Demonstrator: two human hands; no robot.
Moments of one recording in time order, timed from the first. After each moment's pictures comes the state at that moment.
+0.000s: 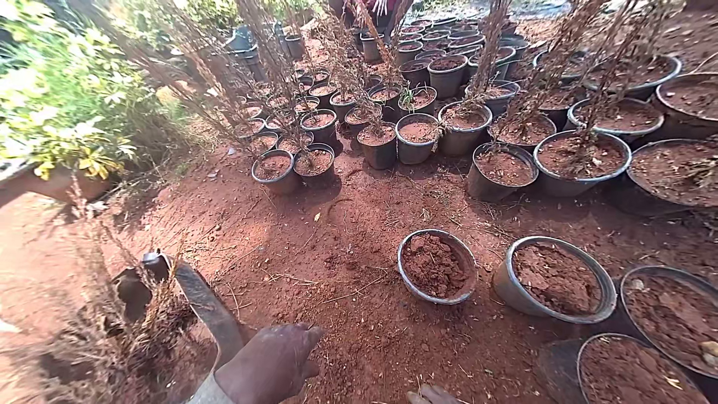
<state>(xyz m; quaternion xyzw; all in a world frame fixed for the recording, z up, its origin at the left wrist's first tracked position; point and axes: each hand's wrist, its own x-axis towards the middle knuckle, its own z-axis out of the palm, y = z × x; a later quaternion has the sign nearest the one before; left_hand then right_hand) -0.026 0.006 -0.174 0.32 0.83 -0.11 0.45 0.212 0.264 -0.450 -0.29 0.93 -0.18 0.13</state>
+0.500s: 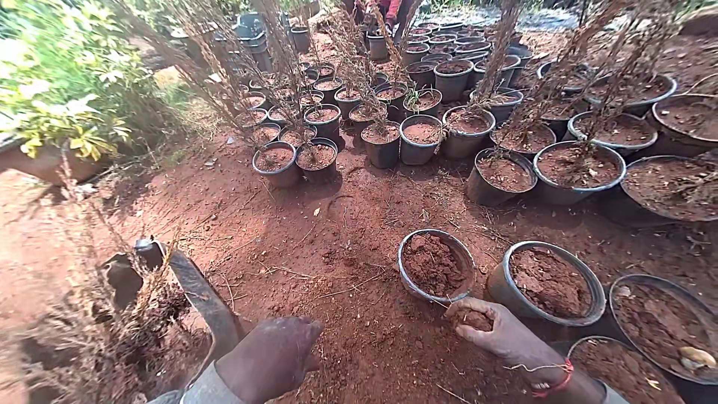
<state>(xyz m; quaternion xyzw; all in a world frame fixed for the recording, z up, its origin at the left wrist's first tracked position) -0.022 0.005 -0.169 0.34 0.83 -0.09 0.44 0.130 0.356 -0.272 0.13 0.82 -0.55 0.08</state>
